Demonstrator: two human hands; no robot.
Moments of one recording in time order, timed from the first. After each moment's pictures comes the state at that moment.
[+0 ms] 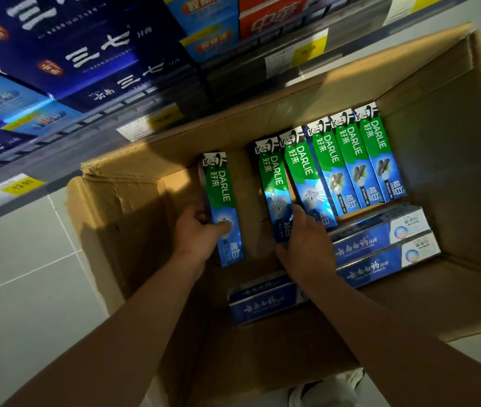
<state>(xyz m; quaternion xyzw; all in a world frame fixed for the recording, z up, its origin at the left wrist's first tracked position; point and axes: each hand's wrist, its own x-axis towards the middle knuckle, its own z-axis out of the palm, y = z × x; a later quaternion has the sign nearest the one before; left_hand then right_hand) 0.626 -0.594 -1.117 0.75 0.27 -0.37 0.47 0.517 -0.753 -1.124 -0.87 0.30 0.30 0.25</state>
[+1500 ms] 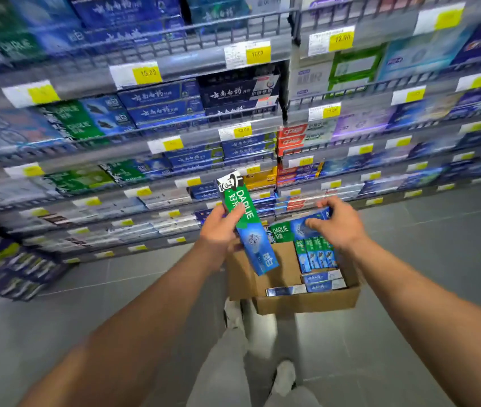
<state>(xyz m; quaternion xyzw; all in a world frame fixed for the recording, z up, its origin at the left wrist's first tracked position) 0.512 -0.470 -0.348 0.66 0.16 -0.27 0.68 0.472 -0.703 -0.360 -0.86 0.25 0.06 0.44</state>
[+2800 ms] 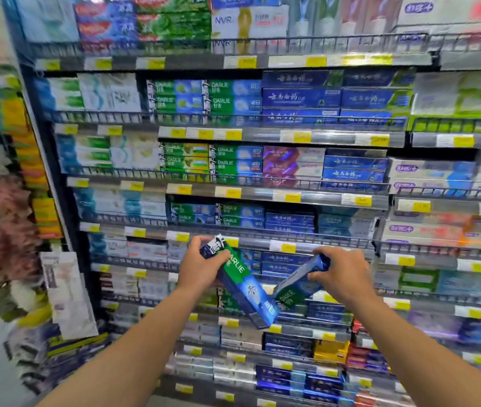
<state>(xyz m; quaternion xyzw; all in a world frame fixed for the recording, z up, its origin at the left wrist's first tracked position) 0.444 -0.200 -0.085 0.75 0.06 0.14 0.64 0.450 -0.477 -0.074 -0.96 -0.02 -0.17 0.23</state>
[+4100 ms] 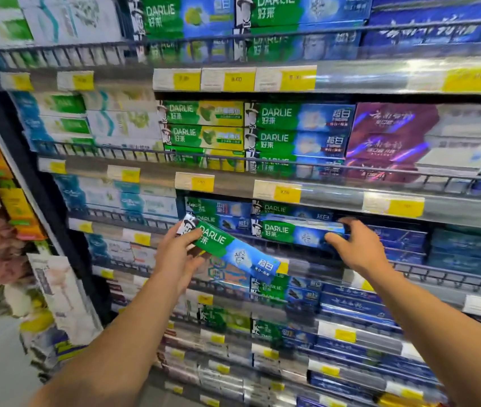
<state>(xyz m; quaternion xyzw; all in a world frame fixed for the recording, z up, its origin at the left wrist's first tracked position) 0.712 -0.054 -0.126 0.47 0.20 0.14 0.85 0.794 -0.365 -0.126 -0.94 -0.02 -0.09 0.34</state>
